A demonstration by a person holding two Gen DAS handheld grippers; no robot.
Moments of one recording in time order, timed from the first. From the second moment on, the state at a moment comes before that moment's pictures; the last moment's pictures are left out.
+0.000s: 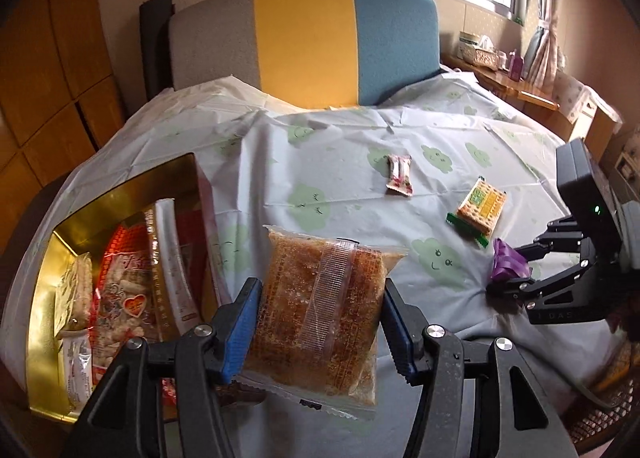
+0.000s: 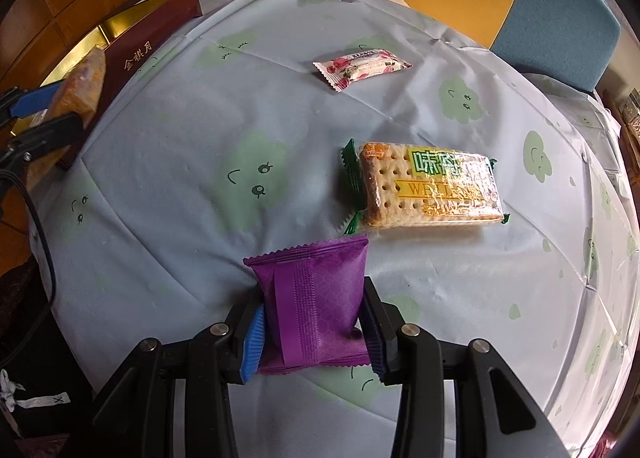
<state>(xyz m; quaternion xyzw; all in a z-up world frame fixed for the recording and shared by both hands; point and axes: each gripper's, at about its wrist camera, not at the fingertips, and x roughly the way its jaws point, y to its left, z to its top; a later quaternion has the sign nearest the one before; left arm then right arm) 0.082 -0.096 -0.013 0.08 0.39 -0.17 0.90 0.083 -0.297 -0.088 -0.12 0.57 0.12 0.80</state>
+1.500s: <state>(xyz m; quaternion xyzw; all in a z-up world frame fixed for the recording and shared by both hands) 0.174 0.101 -0.003 -0.18 0.42 0.00 0.89 0.074 -0.294 -0.086 -0.13 0.56 0.12 0.81</state>
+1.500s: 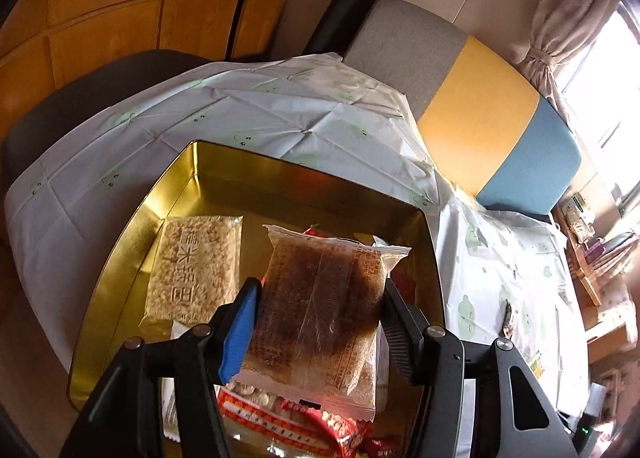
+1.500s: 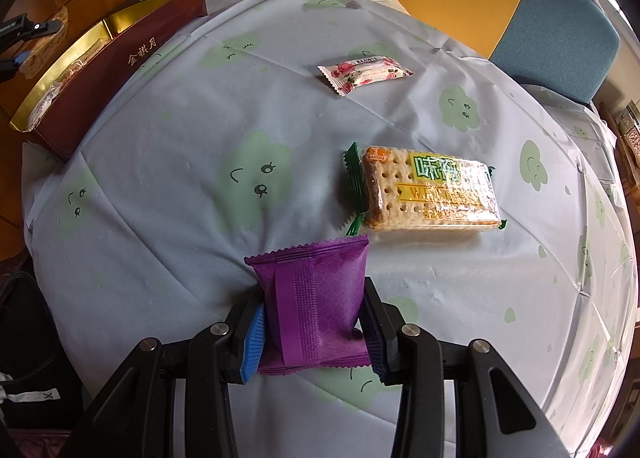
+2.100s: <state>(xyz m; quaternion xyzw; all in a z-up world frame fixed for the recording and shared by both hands) 0.125 0.071 -0.029 -0.08 0.44 0.04 0.89 0.074 -0.294 -0.085 -0.14 0.56 0.12 0.81</state>
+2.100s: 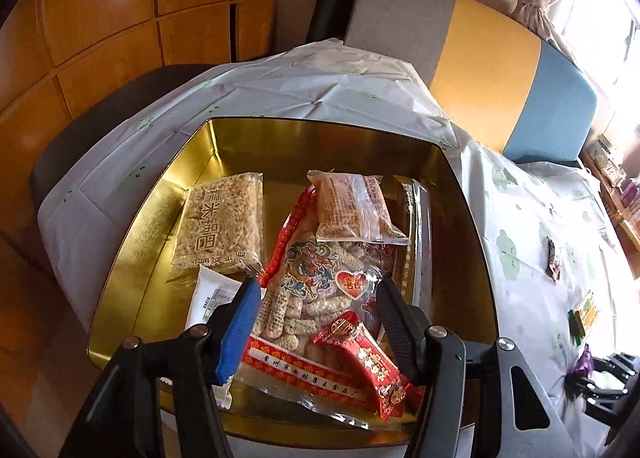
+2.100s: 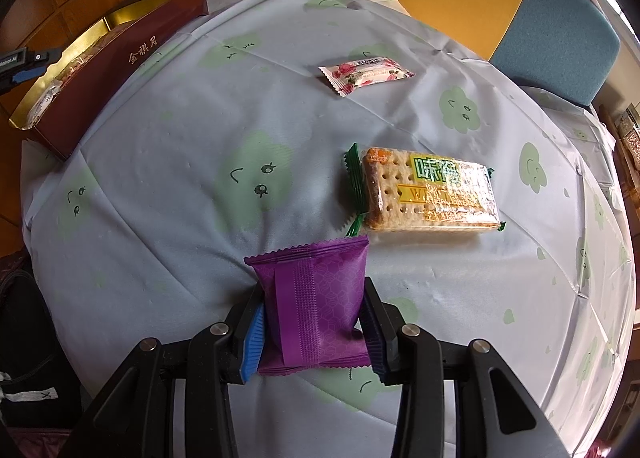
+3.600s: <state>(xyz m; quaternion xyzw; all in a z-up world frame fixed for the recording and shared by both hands) 0.079 0.061 -0.036 -0.02 0.43 0.06 0.90 0.077 -0.300 -0.081 -0.13 0.56 0.11 0.81</state>
